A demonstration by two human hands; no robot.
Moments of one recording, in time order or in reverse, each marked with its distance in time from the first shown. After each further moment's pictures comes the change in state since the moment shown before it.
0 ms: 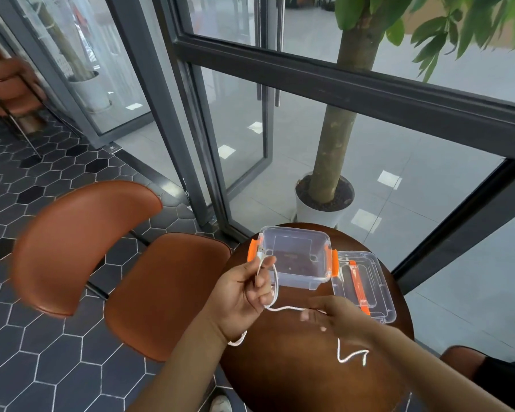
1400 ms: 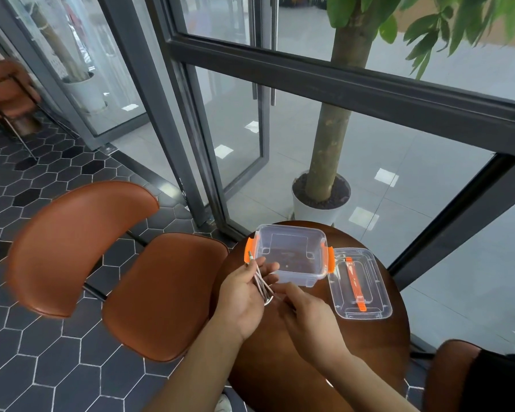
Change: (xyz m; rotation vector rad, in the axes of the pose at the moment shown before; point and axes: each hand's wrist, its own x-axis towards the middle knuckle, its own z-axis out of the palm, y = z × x) left_hand 0.021 -0.029 -0.012 0.083 0.303 0.155; right_hand -0.031 -0.090 0.043 -0.030 0.534 -0.144
